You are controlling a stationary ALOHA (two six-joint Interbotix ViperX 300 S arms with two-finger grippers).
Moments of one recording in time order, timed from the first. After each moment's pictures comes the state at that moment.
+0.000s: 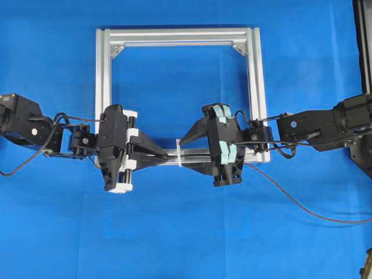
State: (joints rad) left arm -0.14 0.19 0.88 -0.09 -0.69 -0.07; right arm 0.06 0.14 0.78 -0.12 -0.43 0.20
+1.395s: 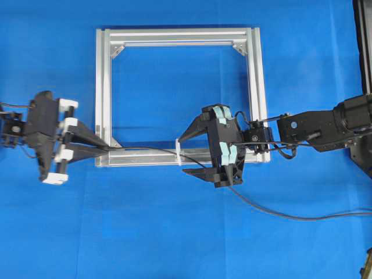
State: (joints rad) left arm -0.15 -0.18 1.27 -0.09 -0.67 -0.11; right arm 0.06 0.14 0.78 -0.12 -0.43 0.20
